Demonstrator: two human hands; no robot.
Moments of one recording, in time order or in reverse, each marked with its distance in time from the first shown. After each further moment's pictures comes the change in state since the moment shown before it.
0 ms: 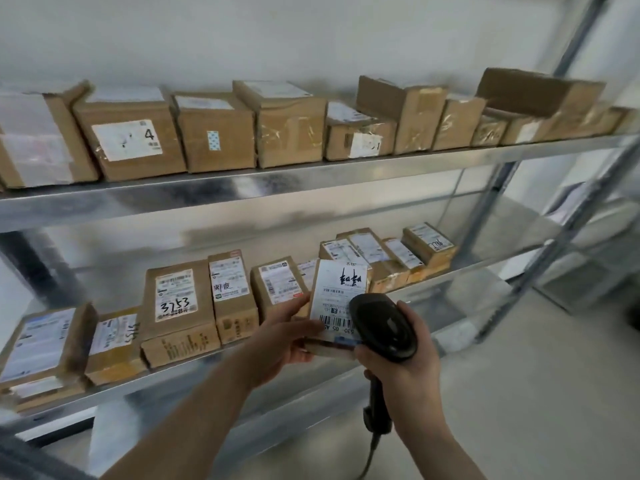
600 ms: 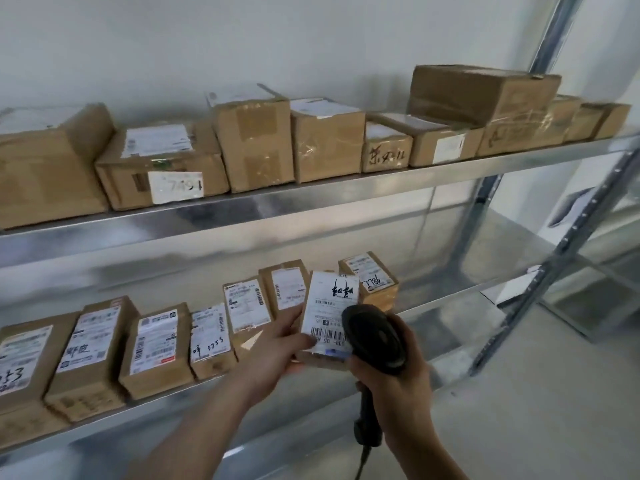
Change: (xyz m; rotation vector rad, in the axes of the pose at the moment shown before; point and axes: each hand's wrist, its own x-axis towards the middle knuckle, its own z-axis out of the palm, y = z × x) left_hand 0.206 -0.002 0.188 0.142 0.162 0.055; right_hand 0.211 0.017 -0.181 0.145 -0.010 0.020
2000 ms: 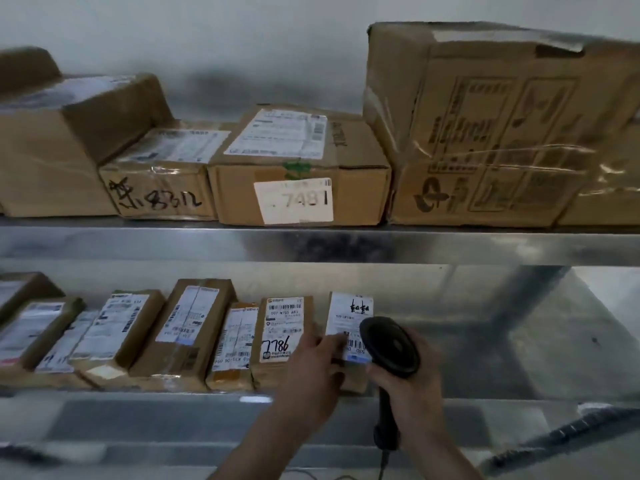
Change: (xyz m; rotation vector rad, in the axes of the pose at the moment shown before) left_hand 0.254 0.011 0.269 1.000 0.509 0.042; right_hand 0.373 0.064 -0.194 -0.193 -0.327 0.164
